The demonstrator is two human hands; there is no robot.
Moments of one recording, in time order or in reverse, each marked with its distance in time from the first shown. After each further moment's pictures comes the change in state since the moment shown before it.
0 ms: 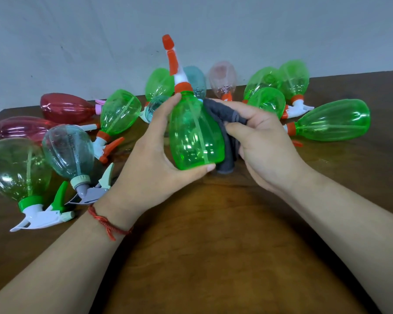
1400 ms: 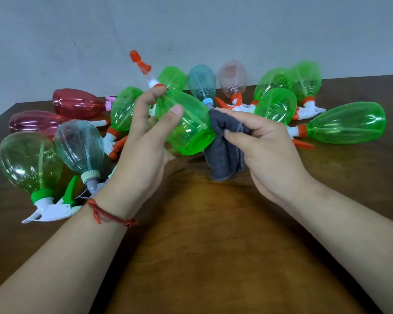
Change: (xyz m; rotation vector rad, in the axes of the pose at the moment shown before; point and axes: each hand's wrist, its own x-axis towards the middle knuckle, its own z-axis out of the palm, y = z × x) left_hand 0.013 0.011 -0.011 -0.785 0.278 -0.426; right_hand -0.007 0.011 0.008 -0.086 0.068 -0.037
